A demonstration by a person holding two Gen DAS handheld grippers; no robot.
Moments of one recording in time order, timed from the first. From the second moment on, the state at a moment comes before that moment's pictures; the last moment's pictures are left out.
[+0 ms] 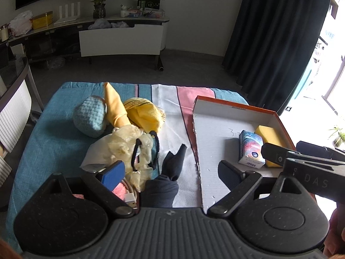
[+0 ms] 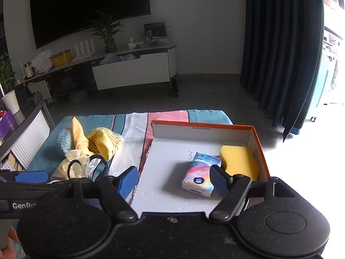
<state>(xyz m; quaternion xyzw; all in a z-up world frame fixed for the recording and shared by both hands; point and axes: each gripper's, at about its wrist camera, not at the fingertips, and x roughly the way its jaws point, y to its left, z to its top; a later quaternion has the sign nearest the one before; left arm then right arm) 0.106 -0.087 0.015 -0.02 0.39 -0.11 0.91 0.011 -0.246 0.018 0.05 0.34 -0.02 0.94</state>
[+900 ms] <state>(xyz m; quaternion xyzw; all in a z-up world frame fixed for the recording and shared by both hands) 0.086 -0.024 0.008 -0.04 0.39 -0.07 0.92 0.008 -0.185 0.006 0.05 0.36 0.04 0.93</state>
